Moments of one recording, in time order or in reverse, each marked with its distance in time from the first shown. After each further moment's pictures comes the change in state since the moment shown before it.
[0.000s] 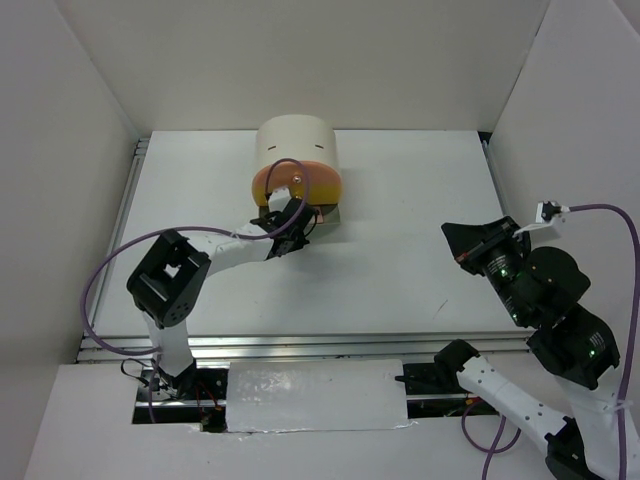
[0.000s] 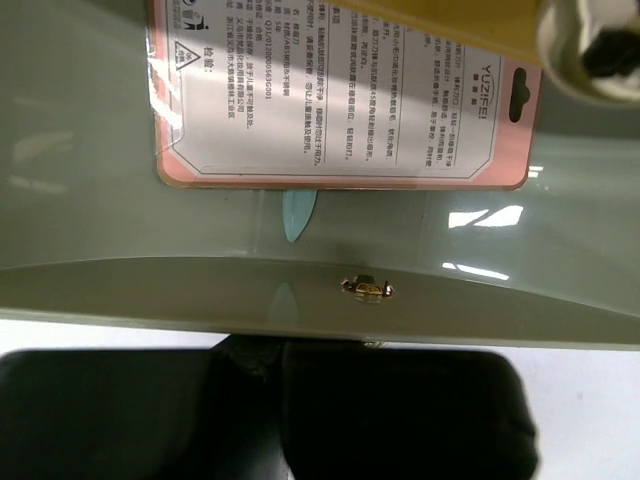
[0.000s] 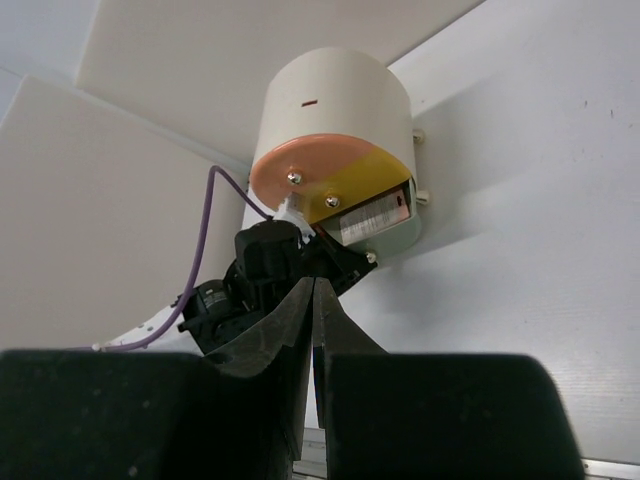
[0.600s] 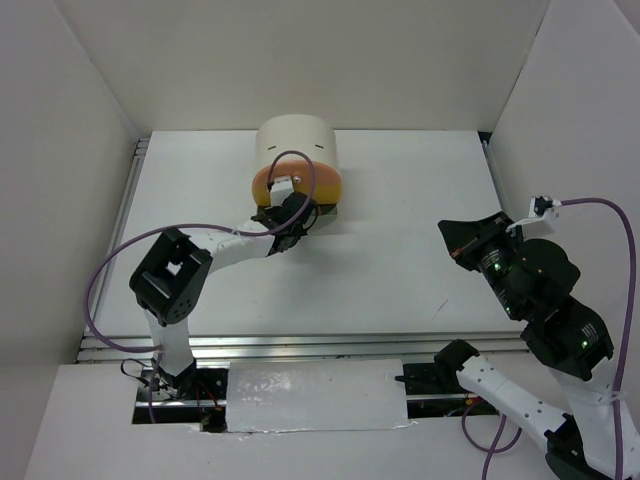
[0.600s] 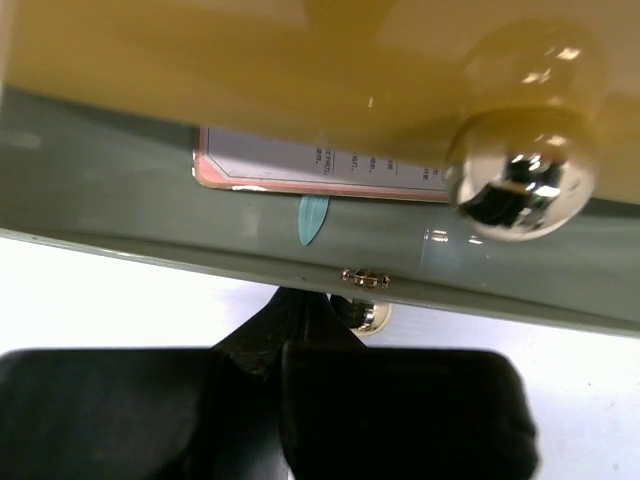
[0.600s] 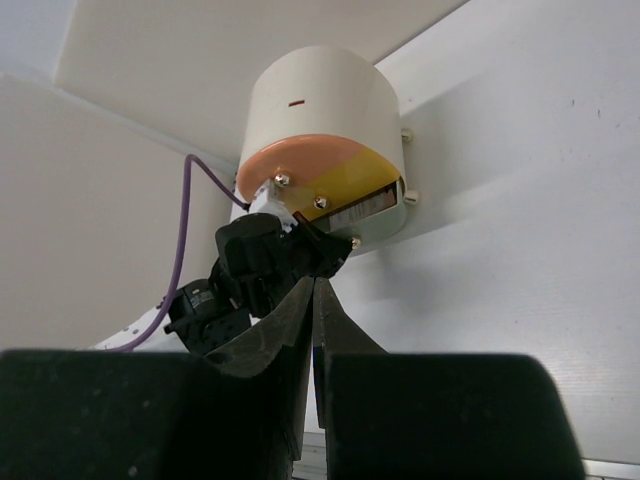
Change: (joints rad) left arm 0.014 0.022 0.037 0.055 -0.131 0.126; right arm 0.000 0.038 0.000 0.001 0.015 -0.011
